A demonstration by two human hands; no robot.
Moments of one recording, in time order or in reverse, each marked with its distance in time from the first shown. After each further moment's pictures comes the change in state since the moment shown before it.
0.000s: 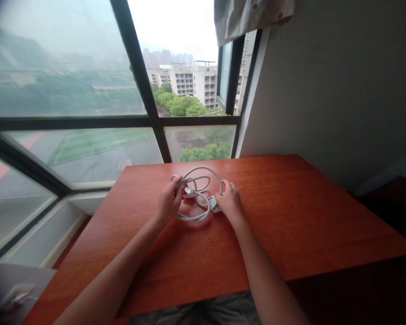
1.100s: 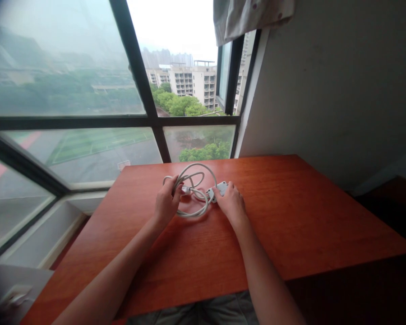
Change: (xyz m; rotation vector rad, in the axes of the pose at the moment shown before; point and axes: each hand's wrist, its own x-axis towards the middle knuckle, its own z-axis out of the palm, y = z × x) left_hand -0.001 0.007 -0.002 0.132 0.096 0.012; right_hand -0.003 -0.007 -0.013 -0.277 -0.113 0.131
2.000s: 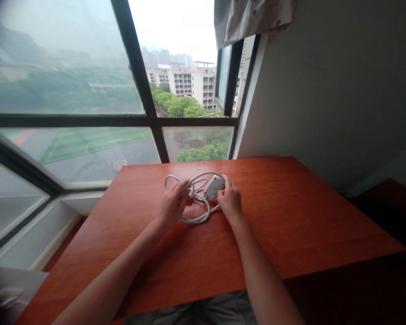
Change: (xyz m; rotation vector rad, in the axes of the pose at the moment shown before) left_hand -0.007 0.008 0.010 -0.042 -0.130 0.116; right_hand 0.007 0.008 0.004 0.268 0.228 -0.221
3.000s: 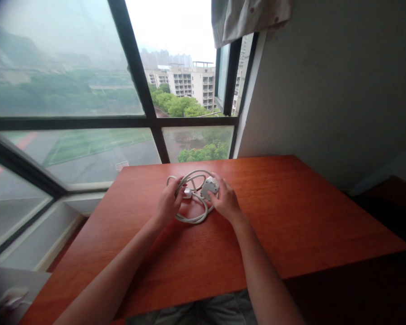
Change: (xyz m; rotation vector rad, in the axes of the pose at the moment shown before) left_hand 0.006 -0.013 -0.004 -0.012 0.026 -0.083; right_hand -0.005 -0.019 -0.016 0.364 -0.138 -0.220
